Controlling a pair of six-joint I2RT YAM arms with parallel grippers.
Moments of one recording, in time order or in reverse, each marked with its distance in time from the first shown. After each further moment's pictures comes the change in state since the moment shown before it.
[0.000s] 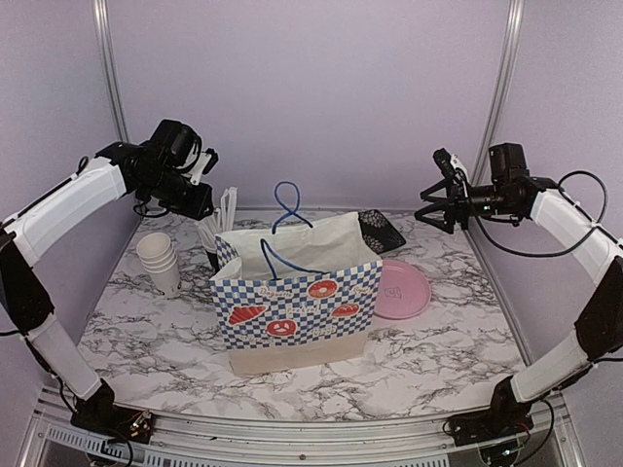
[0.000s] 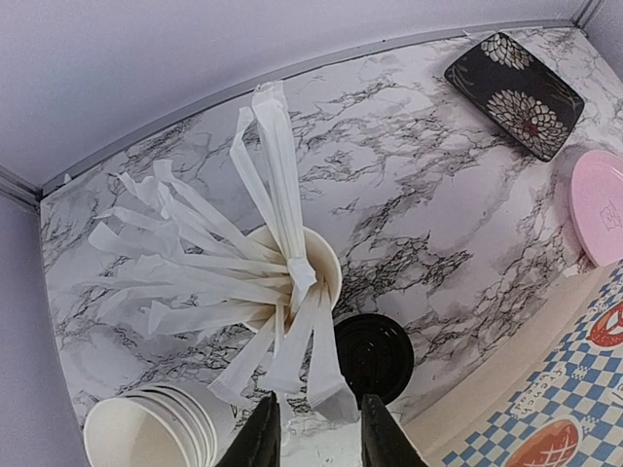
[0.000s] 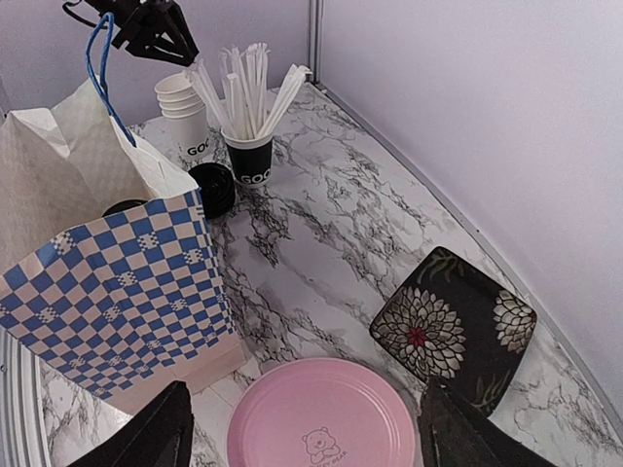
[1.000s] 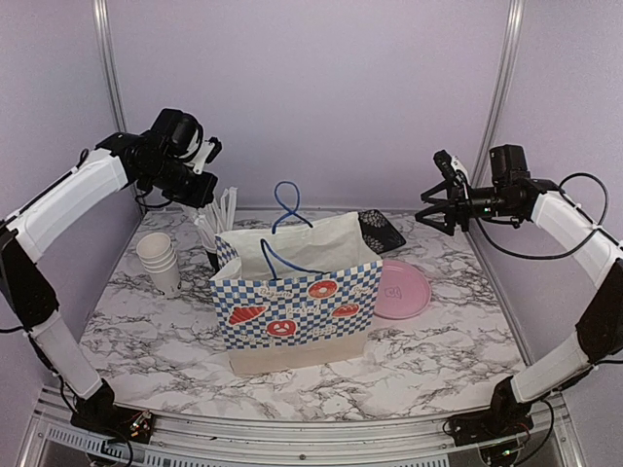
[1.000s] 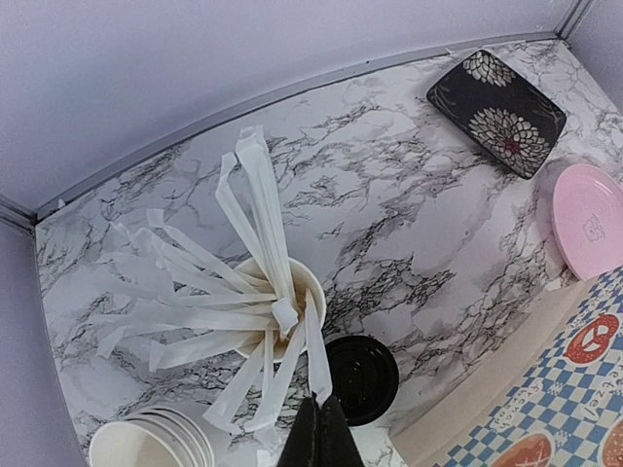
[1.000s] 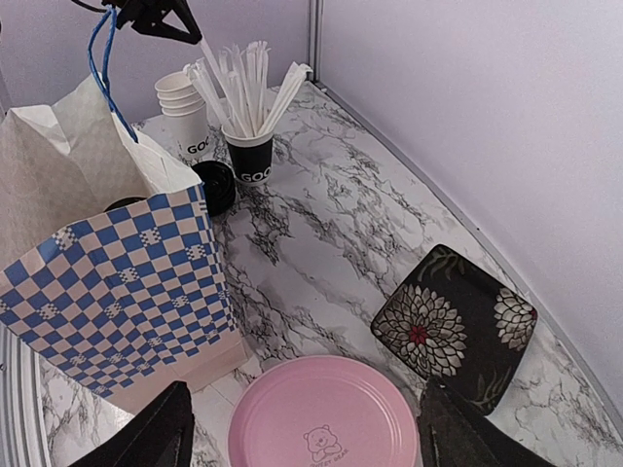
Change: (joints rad) left arm 0.000 0.047 0.095 -0.015 0.029 0.012; right arm 0.000 -0.014 -0.019 0.007 0.004 0.000
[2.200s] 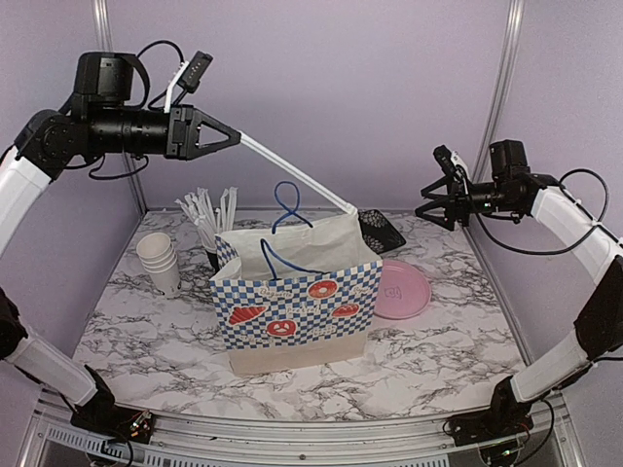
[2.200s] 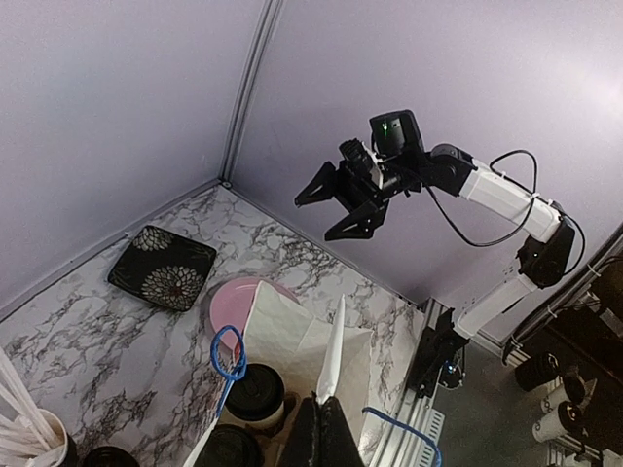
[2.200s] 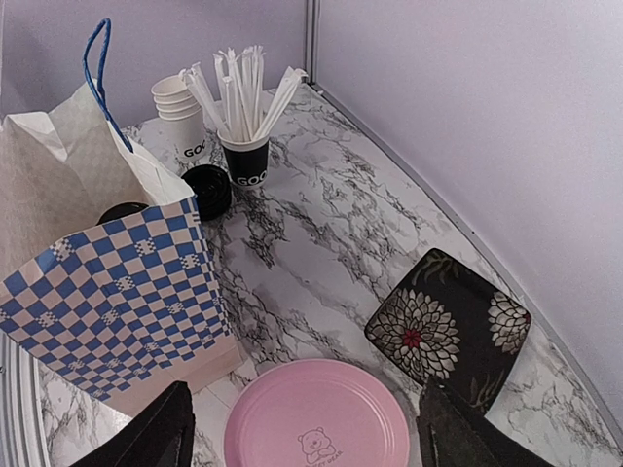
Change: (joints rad) left arm -0.161 -0.273 0.185 0.110 0.578 -0.163; right arm 0.000 0.021 0.048 -0.024 0.003 0.000
